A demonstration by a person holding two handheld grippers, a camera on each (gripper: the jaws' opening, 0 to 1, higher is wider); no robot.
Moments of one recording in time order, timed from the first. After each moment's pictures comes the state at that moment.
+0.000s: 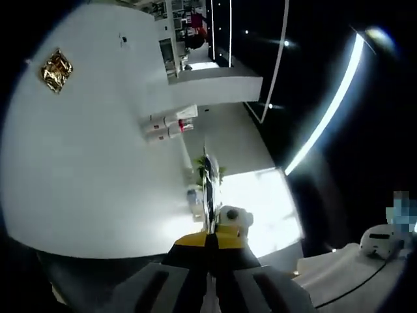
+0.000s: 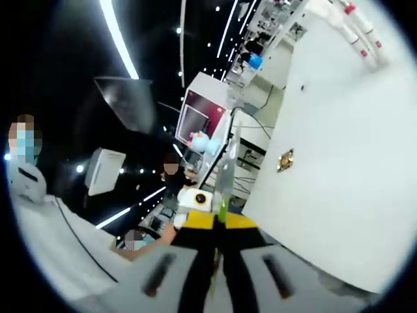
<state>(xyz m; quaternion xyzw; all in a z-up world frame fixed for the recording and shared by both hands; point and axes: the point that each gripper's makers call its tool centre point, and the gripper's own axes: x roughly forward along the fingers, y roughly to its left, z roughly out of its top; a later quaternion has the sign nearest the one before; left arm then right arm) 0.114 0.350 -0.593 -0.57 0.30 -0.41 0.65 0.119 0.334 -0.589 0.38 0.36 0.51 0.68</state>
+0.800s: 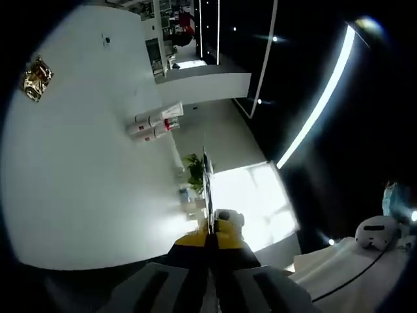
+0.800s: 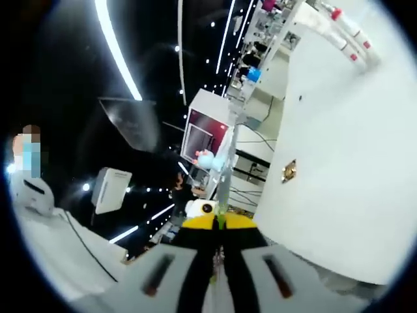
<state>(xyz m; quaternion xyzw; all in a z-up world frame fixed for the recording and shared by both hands) 0.109 0.332 -0.577 -0.53 0.31 -0.46 0.64 0.140 0.320 -0.567 0.45 0.32 0.48 0.68</state>
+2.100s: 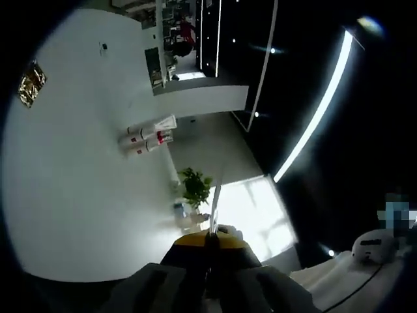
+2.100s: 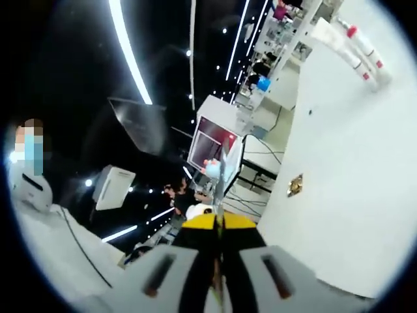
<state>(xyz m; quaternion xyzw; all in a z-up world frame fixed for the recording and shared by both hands) 0.137 0.330 -0.553 -0.57 0.24 -0.42 0.66 0.138 0.321 -0.551 0.43 0.29 0.51 0.69</state>
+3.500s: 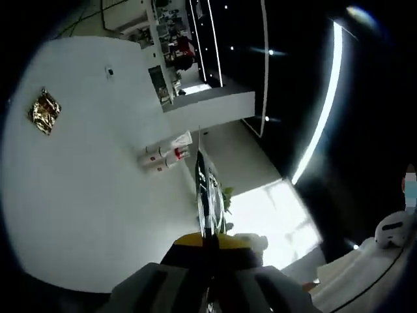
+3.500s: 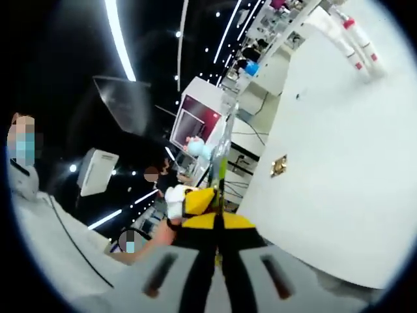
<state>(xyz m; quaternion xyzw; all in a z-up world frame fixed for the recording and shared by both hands) 0.145 0.352 -0.577 -0.49 0.22 -0.38 0.75 0.124 0.327 -0.591 0.35 0.38 0.48 0.71</state>
